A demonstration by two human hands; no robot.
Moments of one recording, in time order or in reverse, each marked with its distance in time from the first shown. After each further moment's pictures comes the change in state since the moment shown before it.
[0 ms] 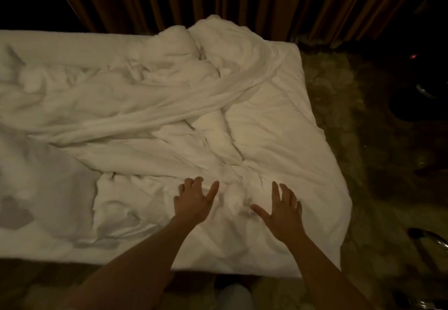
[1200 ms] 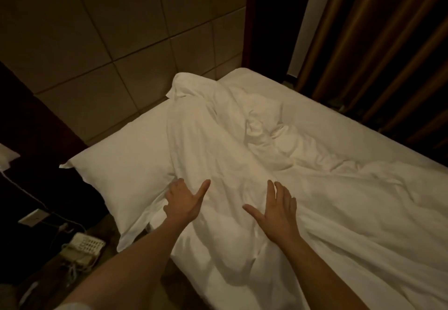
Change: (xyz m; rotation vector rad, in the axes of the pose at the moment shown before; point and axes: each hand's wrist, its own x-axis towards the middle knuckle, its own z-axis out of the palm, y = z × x) left_hand 0.097 -0.675 -0.459 -0.526 0.451 -0.764; right_hand 0.015 -0.861 0.143 -0.224 0.030 -0.758
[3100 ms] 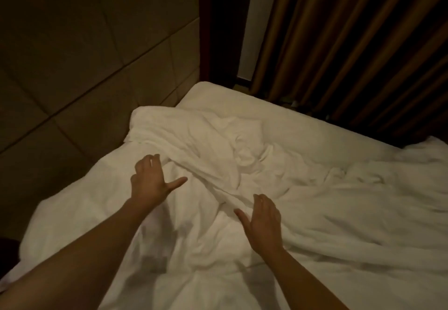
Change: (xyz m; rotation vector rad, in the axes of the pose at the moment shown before) left_hand 0.310 0.068 -0.136 0.308 -0.014 0.659; right_hand 0.152 -0.166 0.044 0.068 0.240 0.338
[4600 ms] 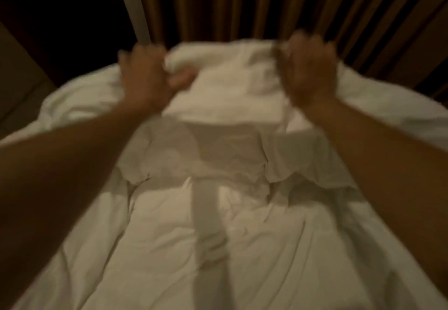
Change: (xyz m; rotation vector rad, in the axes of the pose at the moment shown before) left_hand 0.276 0.549 0.166 0.122 0.373 0.541; right_hand 0.414 0.375 -0.293 -0.291 0.822 -0.165
